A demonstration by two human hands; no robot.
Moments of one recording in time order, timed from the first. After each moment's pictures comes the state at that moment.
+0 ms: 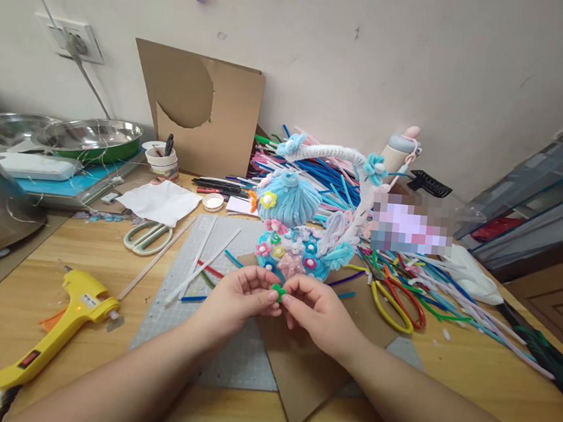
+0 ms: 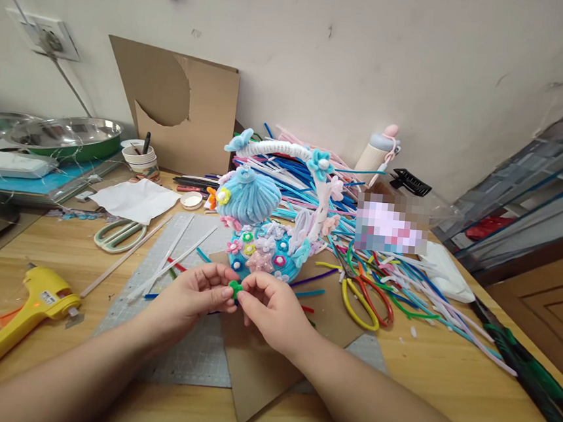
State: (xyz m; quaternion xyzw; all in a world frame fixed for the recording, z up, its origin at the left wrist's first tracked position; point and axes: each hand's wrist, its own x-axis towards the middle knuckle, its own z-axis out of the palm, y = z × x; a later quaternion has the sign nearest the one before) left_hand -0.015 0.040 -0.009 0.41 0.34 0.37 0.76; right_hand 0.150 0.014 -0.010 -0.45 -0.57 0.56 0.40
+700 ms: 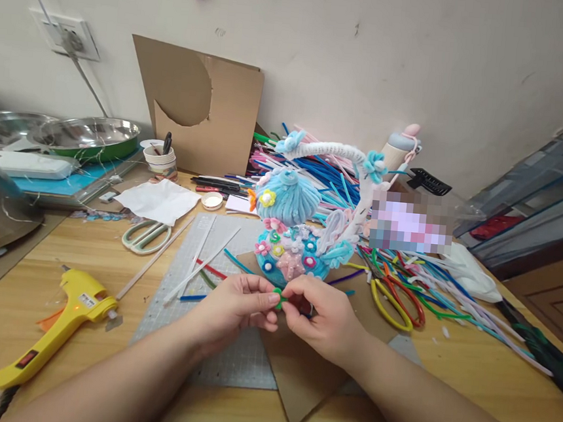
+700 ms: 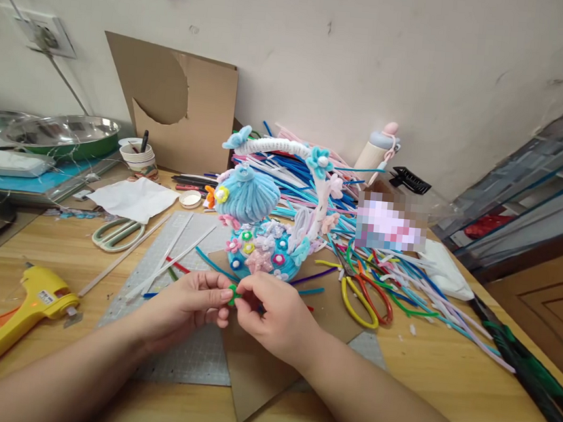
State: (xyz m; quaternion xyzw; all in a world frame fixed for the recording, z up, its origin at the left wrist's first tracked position) left_hand -0.018 0.037 -0.003 0.35 0.34 0.29 0.83; right_hand 0.161 0.010 -0.010 -0.42 -0.80 0.21 0.38
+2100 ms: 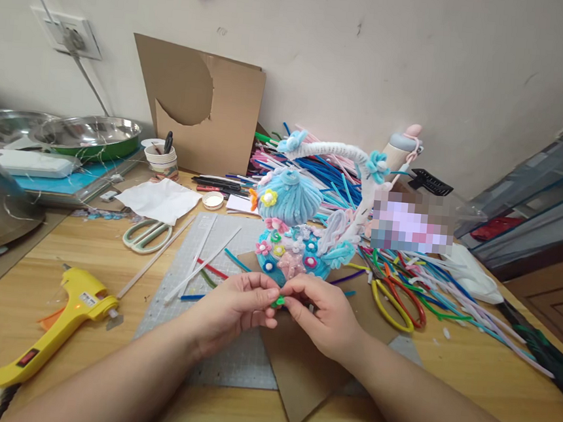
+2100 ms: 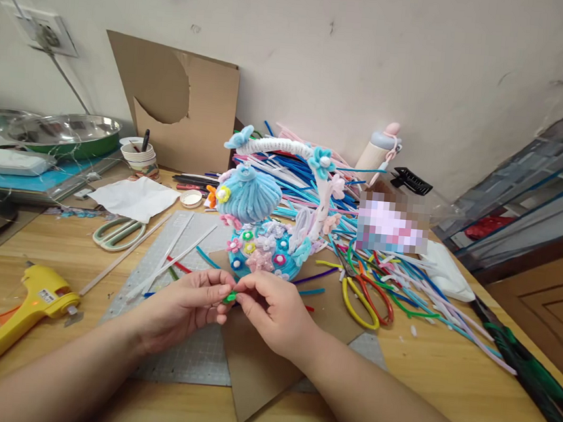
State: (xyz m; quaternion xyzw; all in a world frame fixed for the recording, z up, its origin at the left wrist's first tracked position) left_hand -0.020 0.038 -0.001 0.31 0.31 0.29 0.85; right_hand 0.162 0.013 -0.012 -0.41 -0.77 0.29 0.40
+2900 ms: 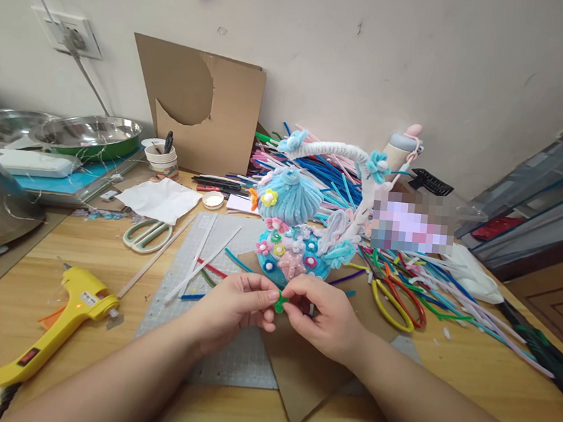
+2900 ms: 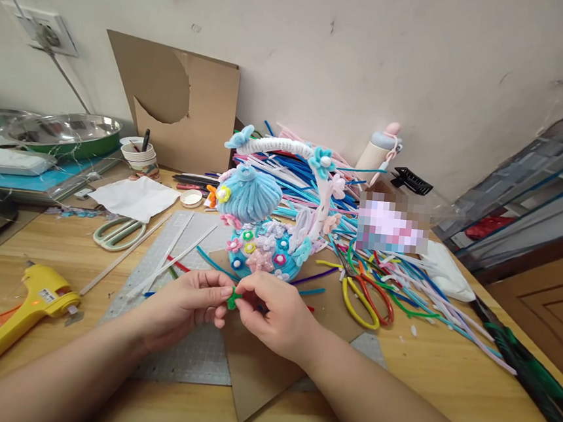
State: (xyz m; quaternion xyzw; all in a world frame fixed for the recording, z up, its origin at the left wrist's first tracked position) left_hand -0.019 0.038 0.001 0.35 0.34 0.29 0.83; right_hand 0.163 0.012 -0.011 -0.38 -0.81 0.23 0.39
